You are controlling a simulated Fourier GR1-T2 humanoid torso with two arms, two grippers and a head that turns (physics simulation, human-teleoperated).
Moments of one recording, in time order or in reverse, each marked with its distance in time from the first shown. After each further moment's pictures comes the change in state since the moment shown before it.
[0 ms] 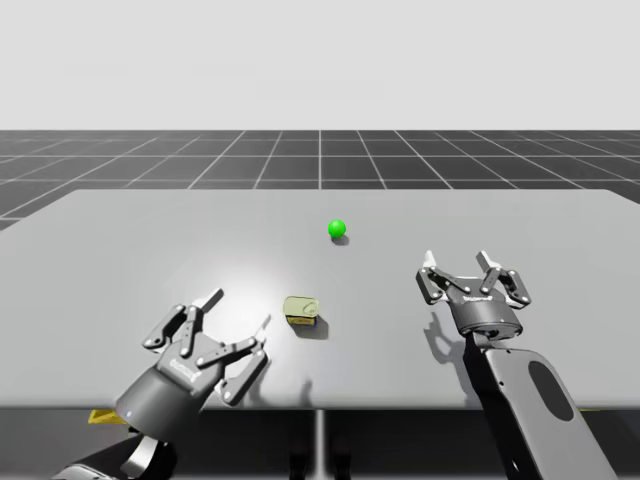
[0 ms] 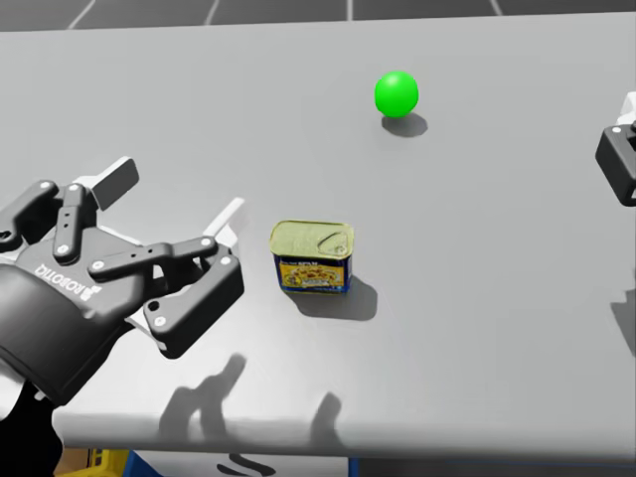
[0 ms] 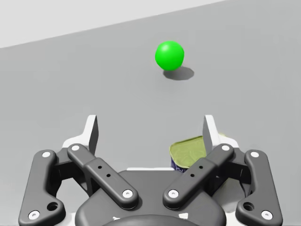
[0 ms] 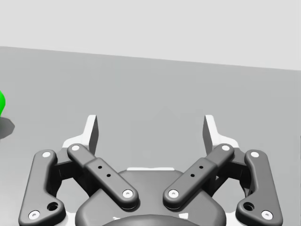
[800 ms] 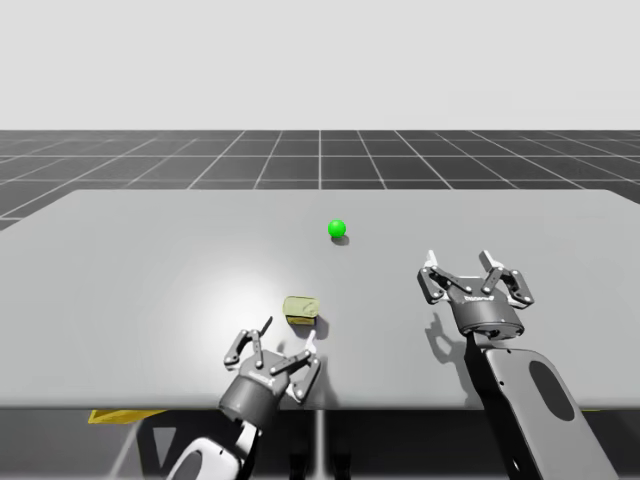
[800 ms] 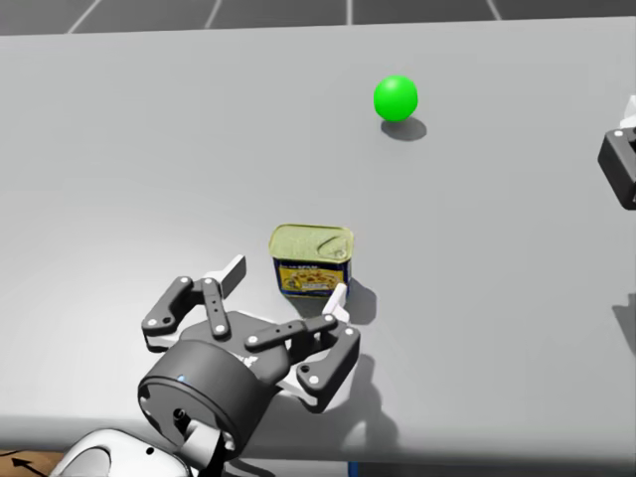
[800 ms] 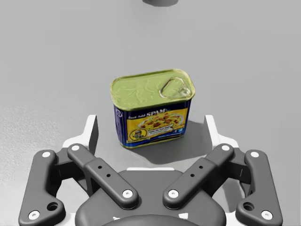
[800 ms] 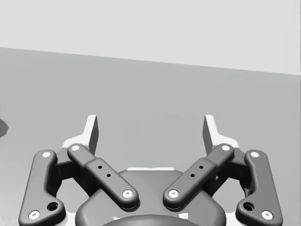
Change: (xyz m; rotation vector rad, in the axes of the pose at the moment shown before) left arm -0.069 -0.070 -0.035 0.063 0.185 0.085; right arm 0.000 -0.001 0.000 -0.013 -0.008 0.018
